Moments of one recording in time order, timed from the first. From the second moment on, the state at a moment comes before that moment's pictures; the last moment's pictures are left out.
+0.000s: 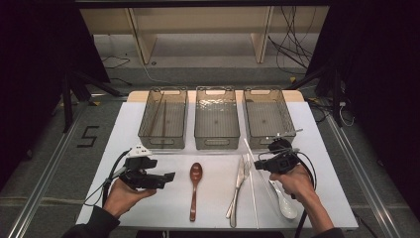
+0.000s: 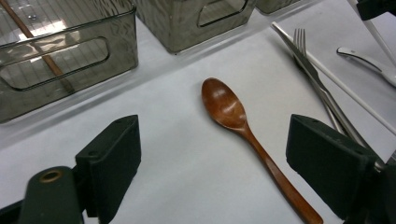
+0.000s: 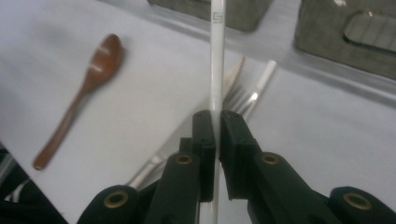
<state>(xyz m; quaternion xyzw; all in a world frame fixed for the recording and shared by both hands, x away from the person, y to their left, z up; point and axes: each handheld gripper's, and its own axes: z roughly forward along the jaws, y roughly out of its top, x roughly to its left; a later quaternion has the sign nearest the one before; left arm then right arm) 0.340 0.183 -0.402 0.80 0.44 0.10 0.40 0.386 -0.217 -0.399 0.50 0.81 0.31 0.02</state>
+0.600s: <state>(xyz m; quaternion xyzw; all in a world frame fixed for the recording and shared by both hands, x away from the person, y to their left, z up) 0.336 0.146 -0.401 0.79 0.42 0.05 0.44 0.388 -0.168 -0.376 0.45 0.82 0.36 0.04</state>
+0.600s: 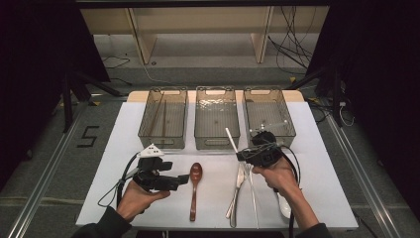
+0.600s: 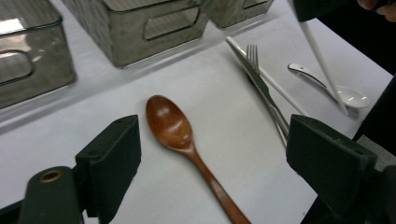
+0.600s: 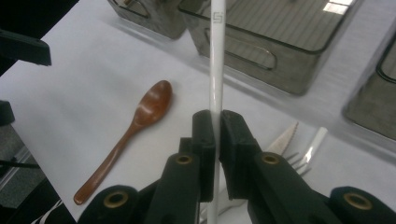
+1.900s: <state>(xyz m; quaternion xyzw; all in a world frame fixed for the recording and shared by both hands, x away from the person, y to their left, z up) 0.351 0.139 -0.394 0.86 0.34 0.02 0.37 0.345 -0.095 -0.396 0.23 0.95 0.22 0.03</state>
